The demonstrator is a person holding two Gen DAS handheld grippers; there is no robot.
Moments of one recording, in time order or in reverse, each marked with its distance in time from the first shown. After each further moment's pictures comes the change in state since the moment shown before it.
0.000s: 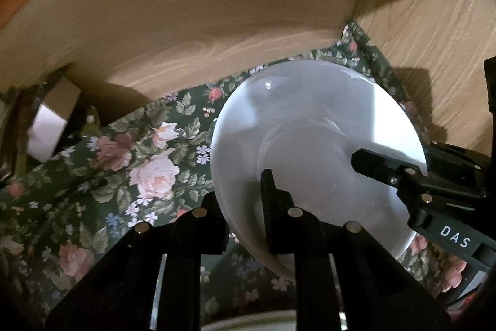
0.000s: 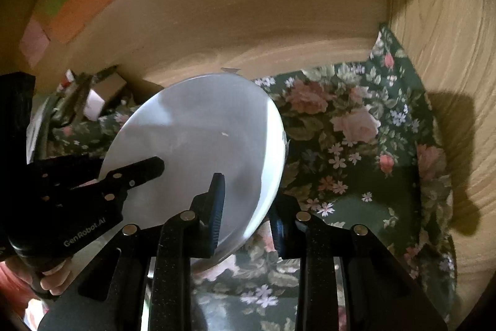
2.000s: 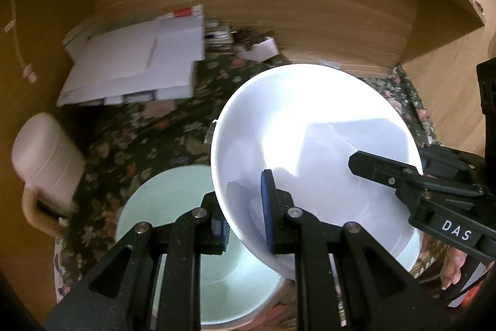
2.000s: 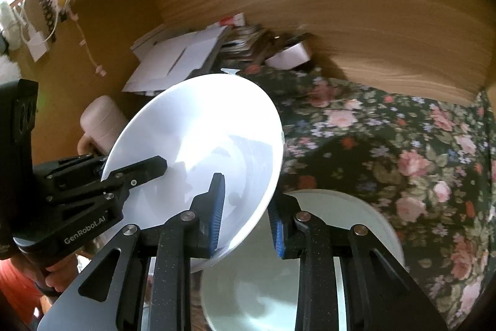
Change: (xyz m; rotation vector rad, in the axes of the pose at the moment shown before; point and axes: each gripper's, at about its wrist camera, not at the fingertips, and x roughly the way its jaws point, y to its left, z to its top) left arm -0.185 0.119 -0.180 -0.283 -0.160 0.186; right arm -0.030 0.208 -0.084 -0.295 -0.013 0.228
